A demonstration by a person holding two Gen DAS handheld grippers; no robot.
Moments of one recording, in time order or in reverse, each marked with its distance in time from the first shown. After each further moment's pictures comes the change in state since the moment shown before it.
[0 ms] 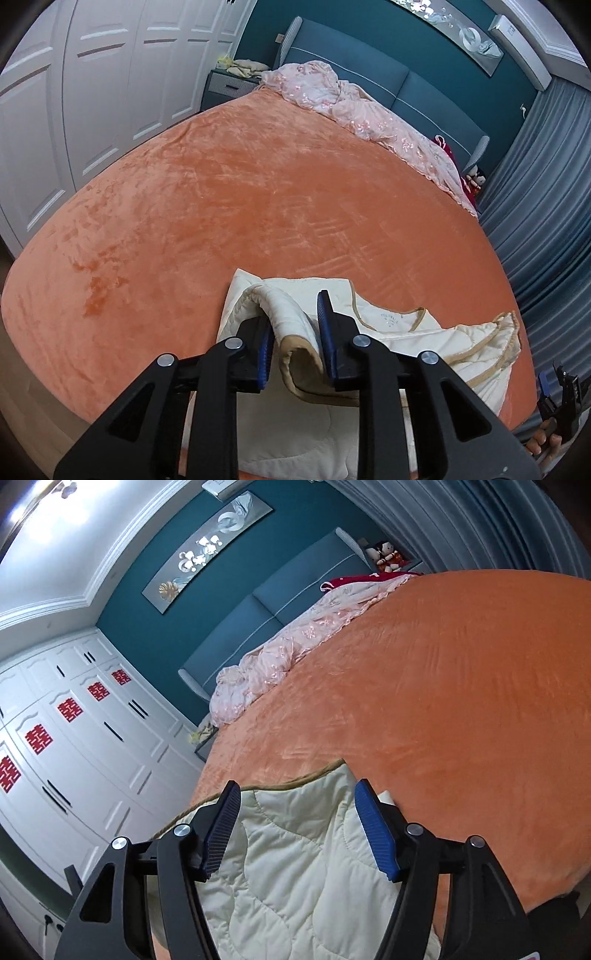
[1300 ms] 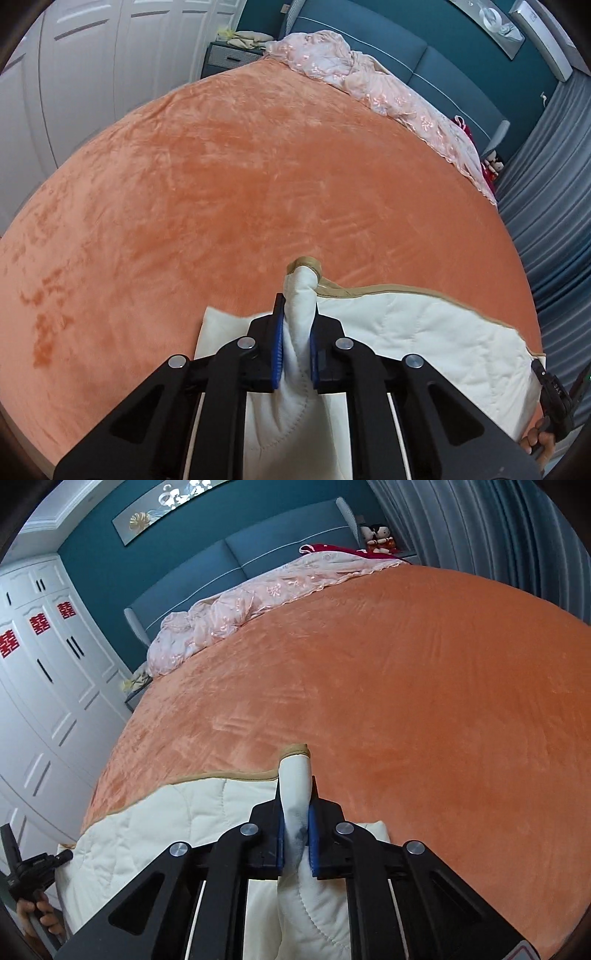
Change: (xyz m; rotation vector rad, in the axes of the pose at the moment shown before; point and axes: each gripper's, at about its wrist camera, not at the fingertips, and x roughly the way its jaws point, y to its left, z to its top) left arm 0.136 -0.003 0.038 -0.020 0.119 0.049; right arm 0.150 0.009 0.002 -0.163 0.129 -0.282
